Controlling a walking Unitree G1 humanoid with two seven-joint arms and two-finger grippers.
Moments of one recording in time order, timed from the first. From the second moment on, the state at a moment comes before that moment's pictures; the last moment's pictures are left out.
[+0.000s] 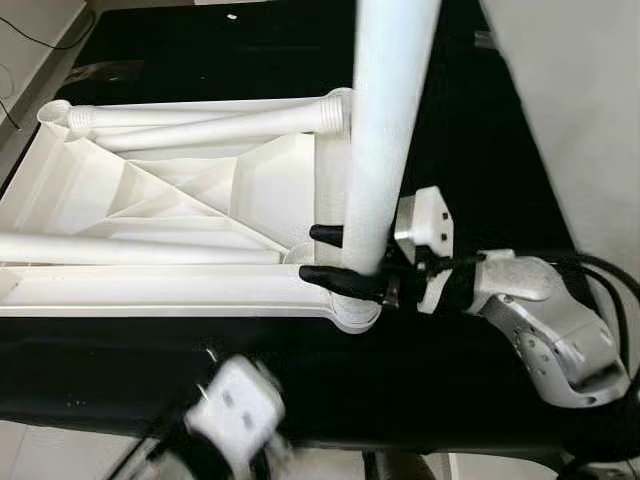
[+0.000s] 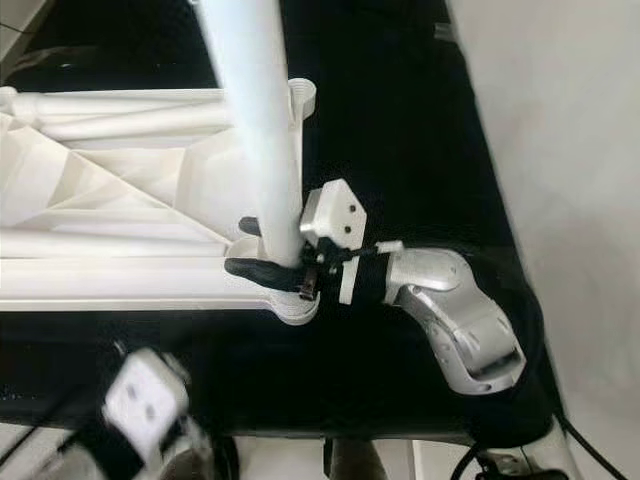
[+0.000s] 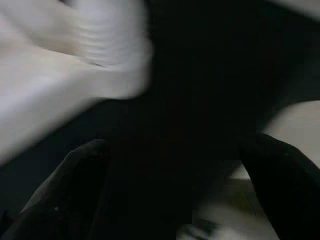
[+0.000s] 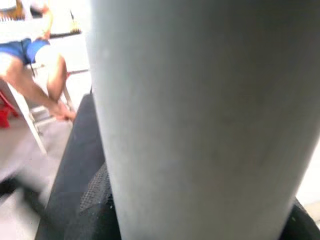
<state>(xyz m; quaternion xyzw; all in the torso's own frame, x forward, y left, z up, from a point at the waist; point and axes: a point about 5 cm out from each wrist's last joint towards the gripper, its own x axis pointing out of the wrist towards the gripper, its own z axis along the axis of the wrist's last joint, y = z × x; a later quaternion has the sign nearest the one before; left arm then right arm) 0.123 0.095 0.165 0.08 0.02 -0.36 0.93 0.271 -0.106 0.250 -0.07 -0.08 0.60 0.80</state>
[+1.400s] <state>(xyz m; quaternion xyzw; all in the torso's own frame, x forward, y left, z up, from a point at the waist) 0.118 0.109 0.166 0.08 0.02 -0.25 0.96 0.268 -0.077 0.240 -0.10 -0.07 0.50 0.86</state>
